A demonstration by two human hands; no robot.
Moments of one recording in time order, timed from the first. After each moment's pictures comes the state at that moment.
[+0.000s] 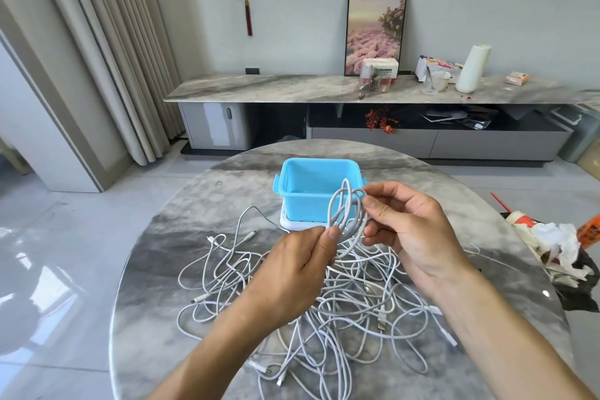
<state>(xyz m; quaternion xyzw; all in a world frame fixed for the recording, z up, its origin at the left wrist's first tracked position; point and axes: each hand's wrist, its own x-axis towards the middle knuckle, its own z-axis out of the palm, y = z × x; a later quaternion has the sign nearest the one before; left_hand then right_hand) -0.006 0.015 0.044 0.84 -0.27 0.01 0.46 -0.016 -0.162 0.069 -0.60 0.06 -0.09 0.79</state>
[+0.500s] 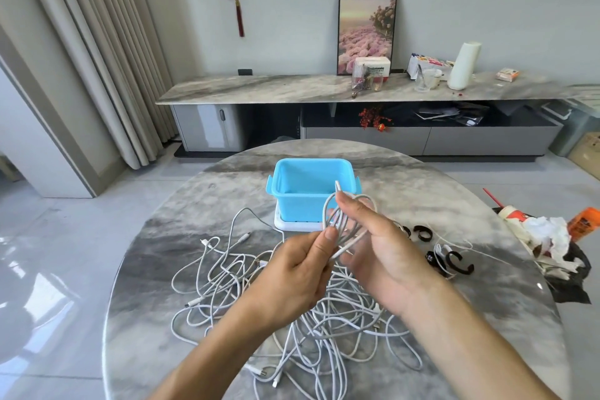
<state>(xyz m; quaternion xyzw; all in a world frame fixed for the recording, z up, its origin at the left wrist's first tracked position) -0.017 0.003 0.048 0.72 -0.22 -0.15 0.64 -0.020 -0.137 0.061 -0.46 0.07 0.07 0.88</state>
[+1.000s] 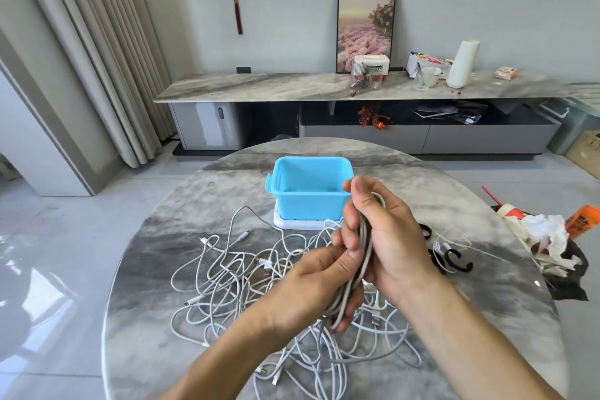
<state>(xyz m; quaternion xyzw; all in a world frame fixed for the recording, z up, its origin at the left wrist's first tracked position) -0.026 -0.006 0.040 0.60 -0.24 -0.31 0.70 -0.022 -0.130 0.070 -0.48 0.02 -0.07 0.88</state>
